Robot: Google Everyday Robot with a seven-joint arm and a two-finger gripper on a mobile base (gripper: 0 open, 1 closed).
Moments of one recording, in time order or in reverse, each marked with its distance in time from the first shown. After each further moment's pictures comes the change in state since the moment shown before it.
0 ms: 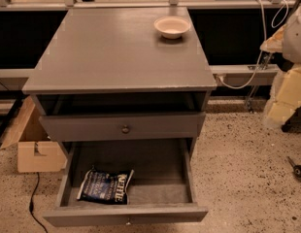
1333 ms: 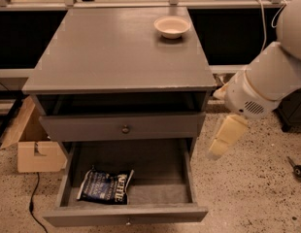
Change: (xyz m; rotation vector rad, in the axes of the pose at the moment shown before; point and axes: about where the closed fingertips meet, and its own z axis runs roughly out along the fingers) arm -0.038 0.038 0.125 -0.156 -0.168 0.085
